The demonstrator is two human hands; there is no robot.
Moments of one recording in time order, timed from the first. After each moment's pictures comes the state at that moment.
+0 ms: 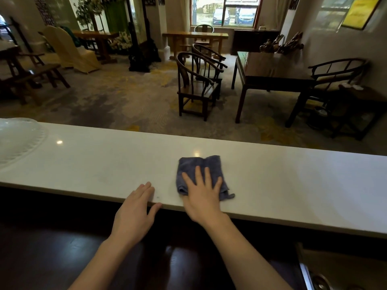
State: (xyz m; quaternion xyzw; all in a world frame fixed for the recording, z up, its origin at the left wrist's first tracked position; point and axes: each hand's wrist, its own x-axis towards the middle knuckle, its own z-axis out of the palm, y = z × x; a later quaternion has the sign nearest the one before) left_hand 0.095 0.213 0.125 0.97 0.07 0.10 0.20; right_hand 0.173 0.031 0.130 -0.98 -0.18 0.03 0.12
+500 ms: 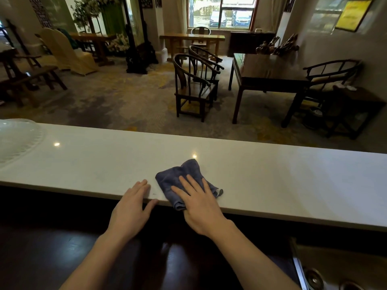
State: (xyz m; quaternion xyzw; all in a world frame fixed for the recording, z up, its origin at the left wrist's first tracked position) left_hand 0.094 0.211 0.126 0.97 0.08 0.08 0.21; right_hand 0.144 -0.001 0.129 -0.93 -0.34 -0.02 0.13
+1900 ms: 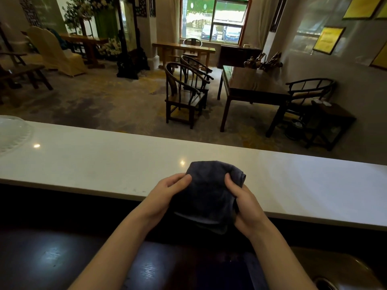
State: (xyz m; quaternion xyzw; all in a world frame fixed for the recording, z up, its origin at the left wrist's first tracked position) left_hand 0.100 0.114 0.192 0.65 -0.05 -0.10 0.75; right_hand 0.098 -0.095 0.219 -0.56 -0.01 0.14 0.82
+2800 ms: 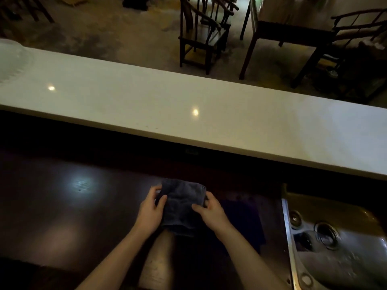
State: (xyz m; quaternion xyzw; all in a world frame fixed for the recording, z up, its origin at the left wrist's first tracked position) left_hand -0.031 0.150 -0.022 0.81 0.16 0.01 0.56; right_hand 0.012 -0.054 0.002 -0.74 0.07 0.28 0.60
